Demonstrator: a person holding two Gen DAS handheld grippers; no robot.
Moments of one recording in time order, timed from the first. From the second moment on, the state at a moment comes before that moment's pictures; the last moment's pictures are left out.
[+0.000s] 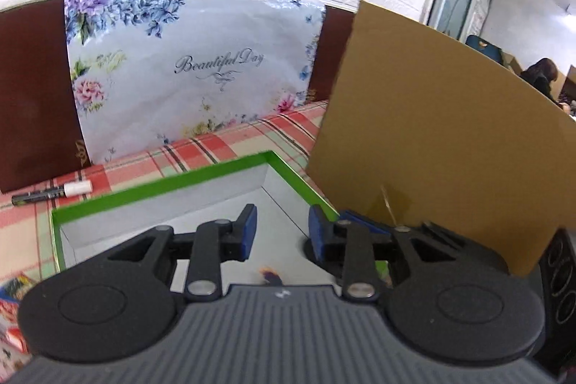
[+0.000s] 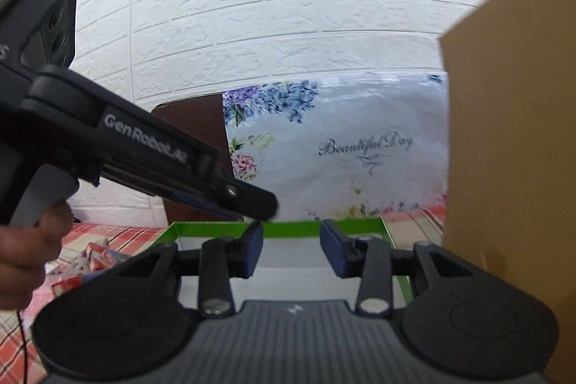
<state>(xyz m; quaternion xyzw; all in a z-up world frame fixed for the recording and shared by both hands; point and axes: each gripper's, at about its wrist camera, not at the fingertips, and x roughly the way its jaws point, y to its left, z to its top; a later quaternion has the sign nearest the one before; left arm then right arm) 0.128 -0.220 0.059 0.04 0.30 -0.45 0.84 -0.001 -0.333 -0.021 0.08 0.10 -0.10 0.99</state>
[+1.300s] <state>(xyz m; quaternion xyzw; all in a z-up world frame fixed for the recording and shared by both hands) 0.034 -0.096 0.041 0.11 0.30 -0.25 0.91 -0.048 -0.232 -0.007 0.07 0.14 -0.05 0.99</state>
